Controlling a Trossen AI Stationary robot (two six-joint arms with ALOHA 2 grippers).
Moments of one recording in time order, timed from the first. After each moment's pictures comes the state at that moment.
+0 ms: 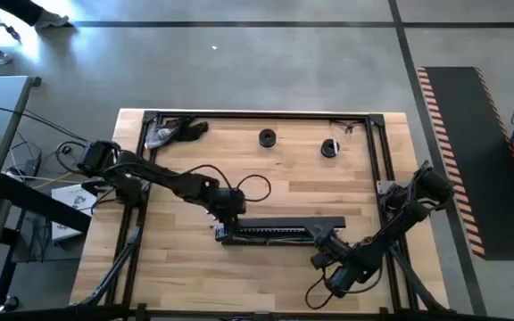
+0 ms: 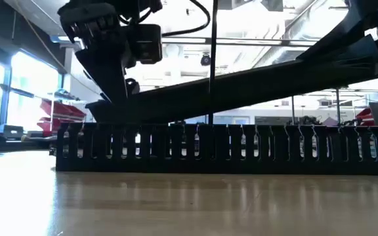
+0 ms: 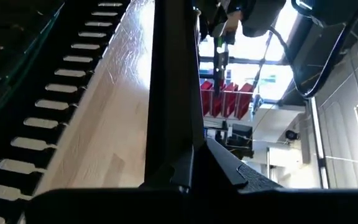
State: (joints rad) left arm -0.16 1.64 0.99 -0.43 0.14 -0.33; right arm 0.84 1.79 0.95 -0.54 1.32 -0.19
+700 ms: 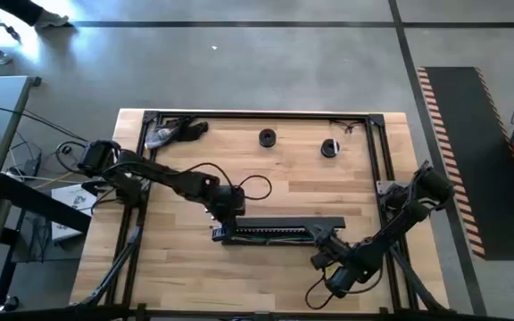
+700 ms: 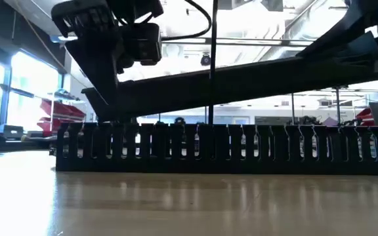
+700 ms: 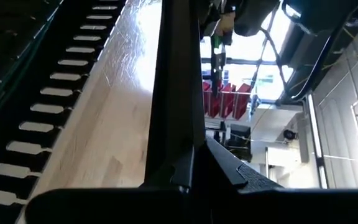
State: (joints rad) left arm -0.14 1.64 0.99 -0.44 0.28 -0.27; right arm 0.84 1.79 0.95 -0.54 1.33 -0.19
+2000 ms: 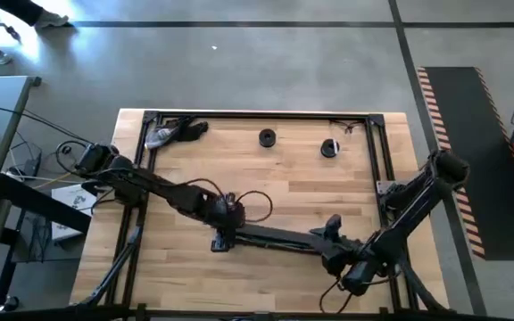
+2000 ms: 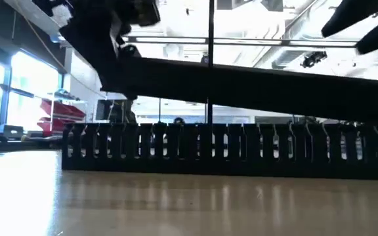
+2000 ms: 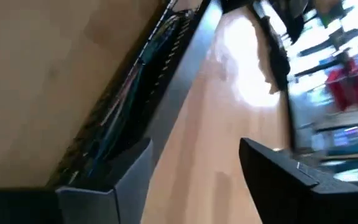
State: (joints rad) left arm -0.36 1.64 1.12 -0.56 -0.14 -0.25; right arm 0.87 1.51 1.00 -0.67 0.83 0.23
